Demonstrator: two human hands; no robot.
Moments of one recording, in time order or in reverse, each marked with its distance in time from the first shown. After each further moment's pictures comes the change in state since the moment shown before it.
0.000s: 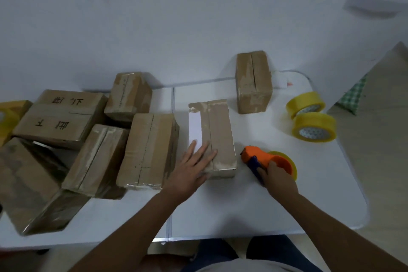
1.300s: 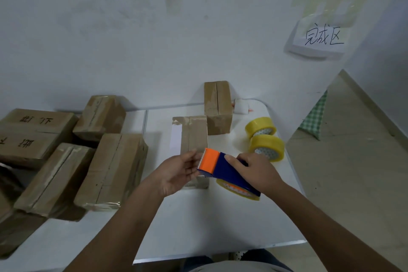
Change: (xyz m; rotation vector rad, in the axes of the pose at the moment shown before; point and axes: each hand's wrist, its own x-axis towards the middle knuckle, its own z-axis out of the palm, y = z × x) left_hand 0.066 0.108 -0.075 -1.777 -0.092 -0.637; right_hand -0.040 0.042 -0.093 0.107 0.299 -0.349
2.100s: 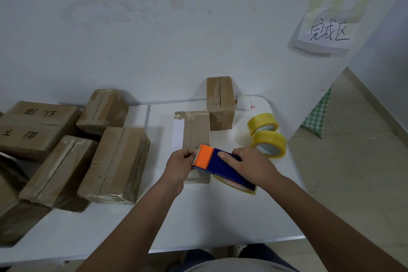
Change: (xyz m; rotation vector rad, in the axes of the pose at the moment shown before) left_hand 0.002 -0.022 0.011 0.429 0.352 0.254; right_hand 0.007 -0.009 0.006 -0.123 -0.087 -0.036
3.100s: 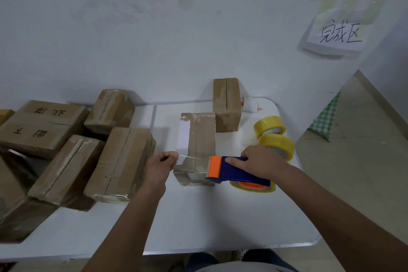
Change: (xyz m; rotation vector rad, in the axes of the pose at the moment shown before) left_hand 0.027 -0.034 -0.054 -0.230 0.250 -0.003; right_hand 0.027 0.008 -0.015 -0.224 -0.176 -0.001
